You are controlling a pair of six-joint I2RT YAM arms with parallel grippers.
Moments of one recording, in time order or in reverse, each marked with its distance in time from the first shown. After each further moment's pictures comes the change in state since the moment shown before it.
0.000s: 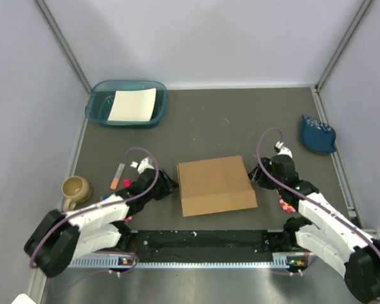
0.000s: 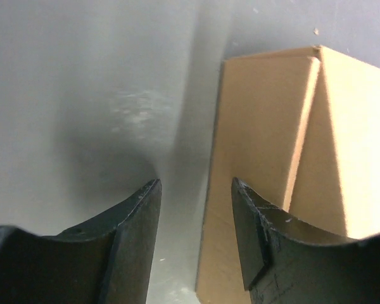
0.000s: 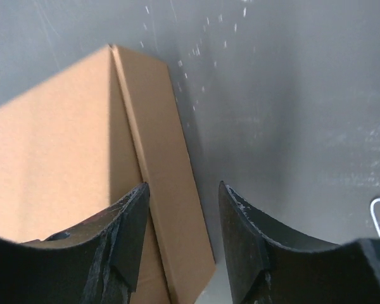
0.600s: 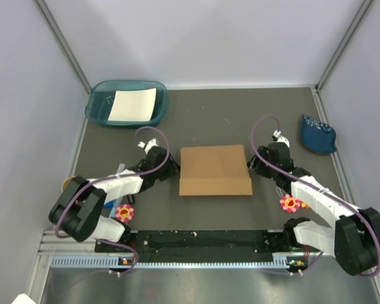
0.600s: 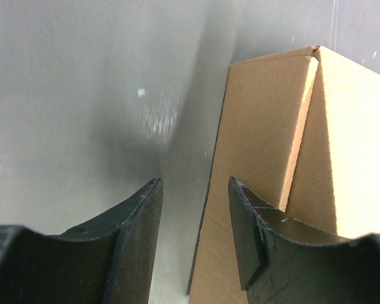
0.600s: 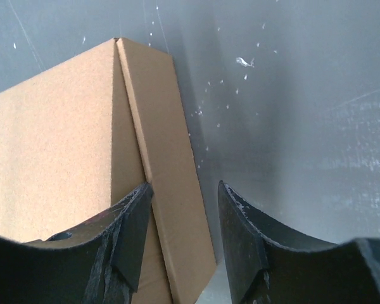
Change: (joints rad) left arm 0.095 0.401 0.280 0.093 0.068 0.134; right arm -0.040 0.269 0.089 0.145 -0.018 -0.006
